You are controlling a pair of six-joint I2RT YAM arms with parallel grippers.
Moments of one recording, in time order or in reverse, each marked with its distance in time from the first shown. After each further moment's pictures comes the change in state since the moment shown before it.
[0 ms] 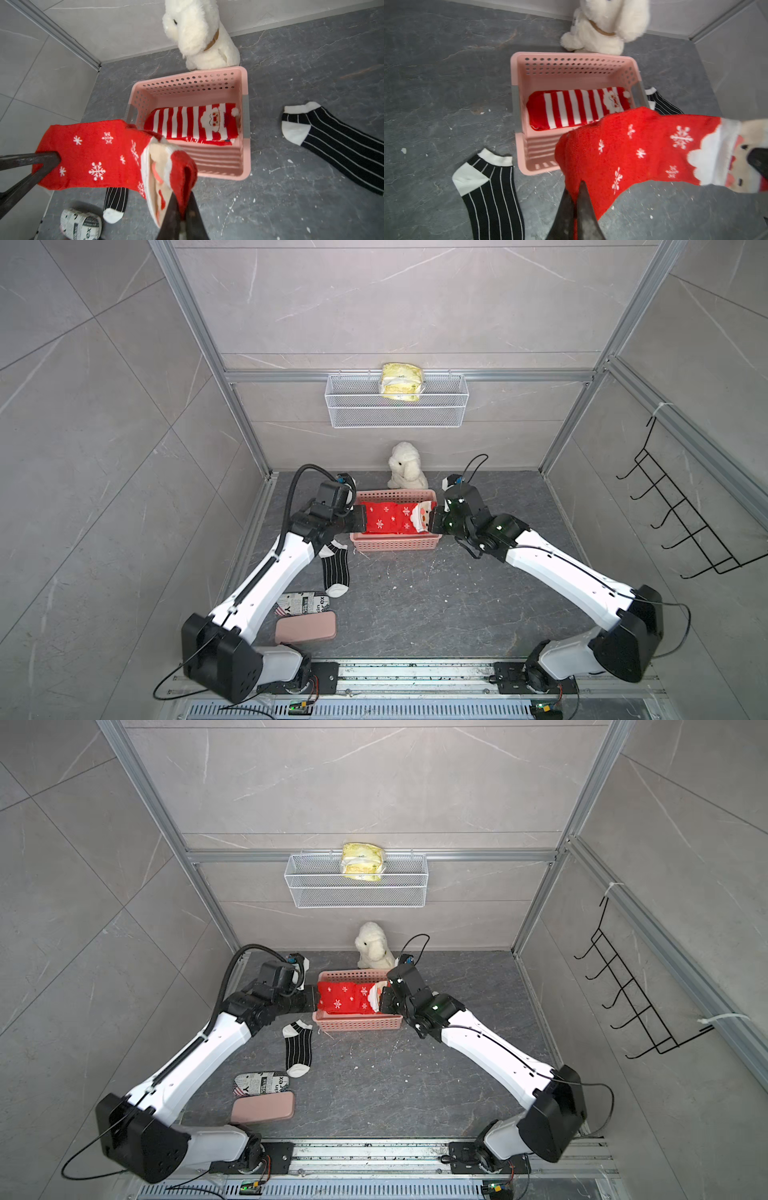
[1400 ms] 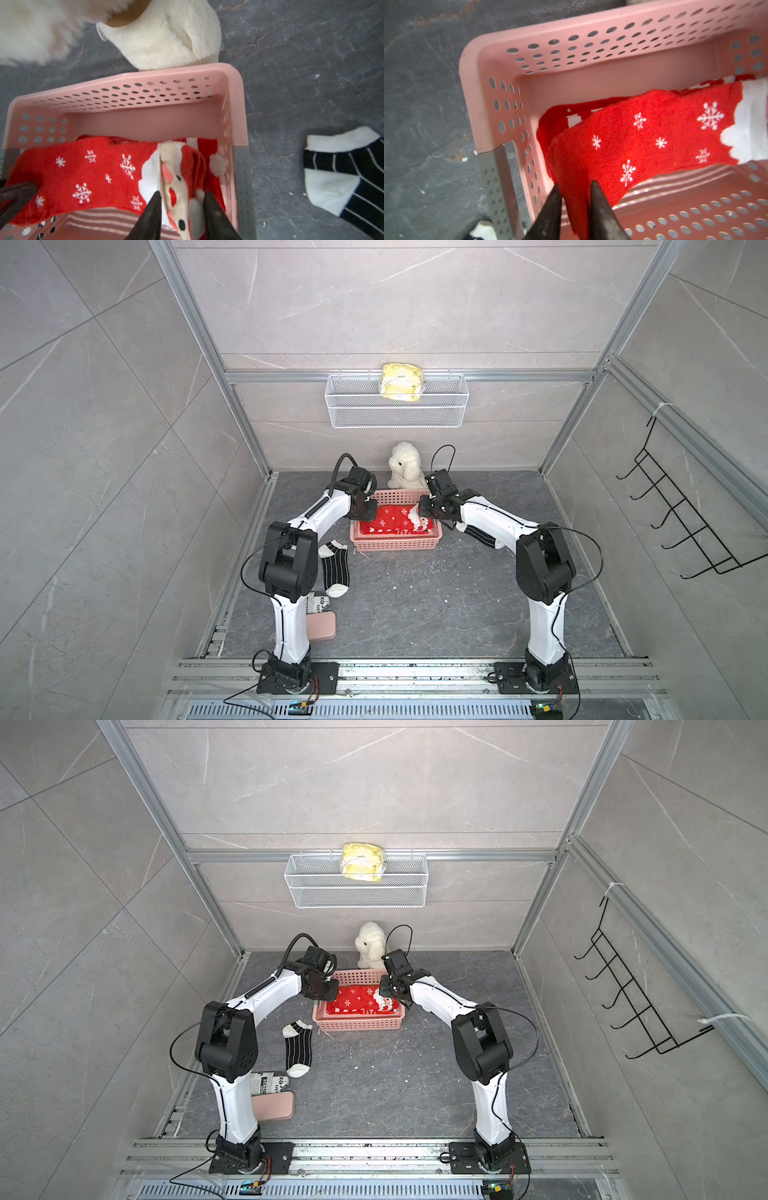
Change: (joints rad) left arm 0.035 0.598 0.357 -0.078 -0.035 0.197; right arm -0.160 0.523 0.277 0.031 -0.080 -0.057
